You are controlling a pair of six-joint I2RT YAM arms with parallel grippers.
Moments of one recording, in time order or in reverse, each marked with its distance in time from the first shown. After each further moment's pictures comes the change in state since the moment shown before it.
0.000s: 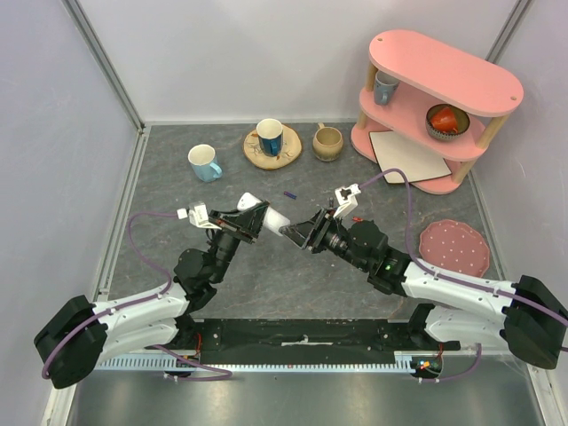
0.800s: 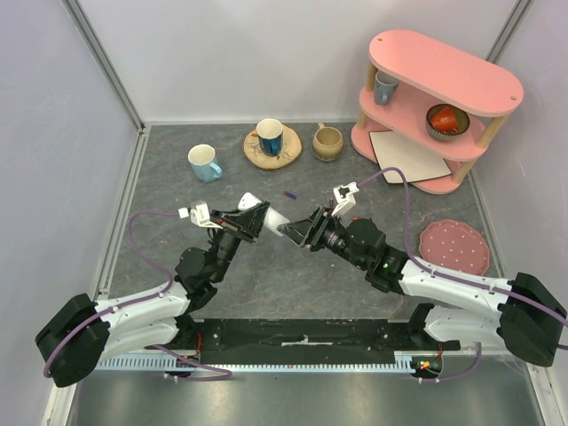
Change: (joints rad) left arm 0.004 0.014 0.000 0.000 0.018 -0.005; right arm -0.003 0.022 0.013 0.010 -0.004 0.004
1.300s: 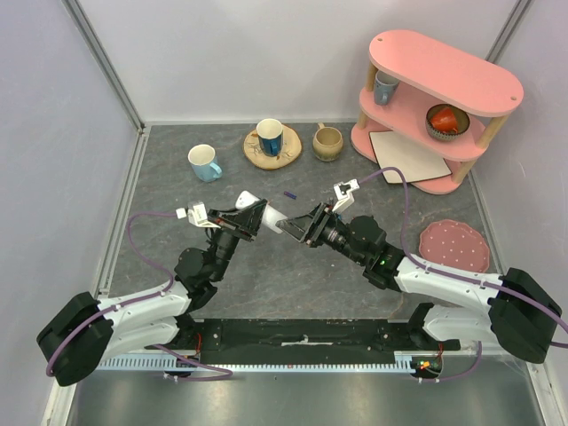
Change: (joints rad) left arm 0.019 0.024 -0.008 0.050 0.003 0.000; right arm -0.042 0.056 -0.014 0.117 -0.084 0.075
